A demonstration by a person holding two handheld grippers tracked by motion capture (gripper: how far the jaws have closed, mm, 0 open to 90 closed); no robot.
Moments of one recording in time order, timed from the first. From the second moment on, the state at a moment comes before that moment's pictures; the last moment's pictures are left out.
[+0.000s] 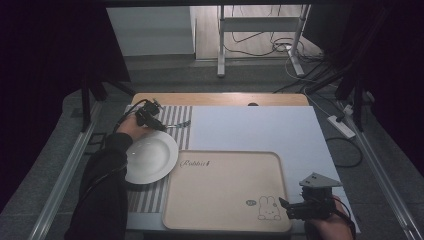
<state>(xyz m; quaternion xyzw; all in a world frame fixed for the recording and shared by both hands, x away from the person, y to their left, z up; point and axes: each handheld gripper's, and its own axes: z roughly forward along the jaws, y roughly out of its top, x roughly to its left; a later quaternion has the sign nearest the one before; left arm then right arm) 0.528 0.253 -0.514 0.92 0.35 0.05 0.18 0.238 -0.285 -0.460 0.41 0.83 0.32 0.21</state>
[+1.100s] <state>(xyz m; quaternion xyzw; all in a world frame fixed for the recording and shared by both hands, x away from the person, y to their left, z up) 0.527 0.278 -0.476 0.88 0.40 0.09 0.22 0.238 -0.285 -0.460 0.41 0.83 0.31 0.21</state>
